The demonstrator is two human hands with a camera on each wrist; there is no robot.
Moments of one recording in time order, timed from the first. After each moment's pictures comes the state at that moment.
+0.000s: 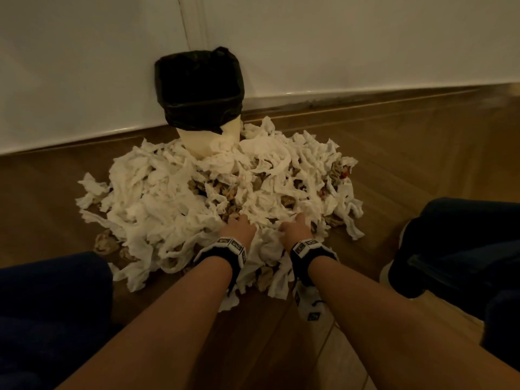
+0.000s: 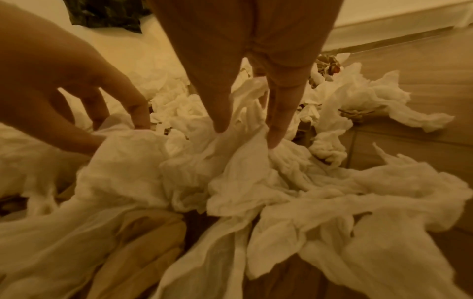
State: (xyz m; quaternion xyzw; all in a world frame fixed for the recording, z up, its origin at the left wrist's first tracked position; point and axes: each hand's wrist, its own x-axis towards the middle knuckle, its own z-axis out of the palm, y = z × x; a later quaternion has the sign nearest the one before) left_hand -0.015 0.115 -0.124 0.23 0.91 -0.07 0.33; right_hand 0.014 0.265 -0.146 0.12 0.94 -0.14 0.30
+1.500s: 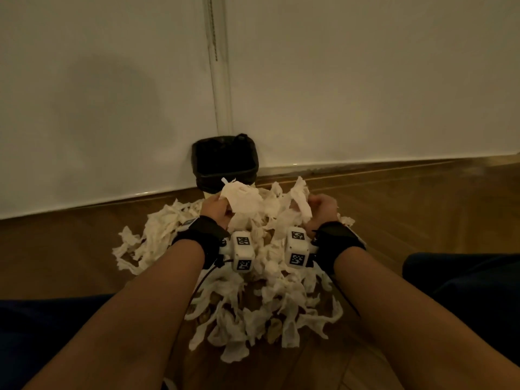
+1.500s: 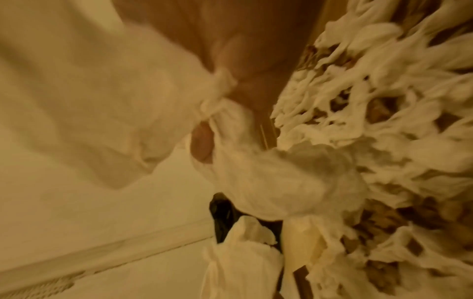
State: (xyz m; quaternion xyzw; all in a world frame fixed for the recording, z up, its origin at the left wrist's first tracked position) left_hand -0.084 0.070 0.033 -0.21 0.54 0.80 0.14; right_hand -0.030 0.265 0.056 0.29 0.37 -0.88 0.01
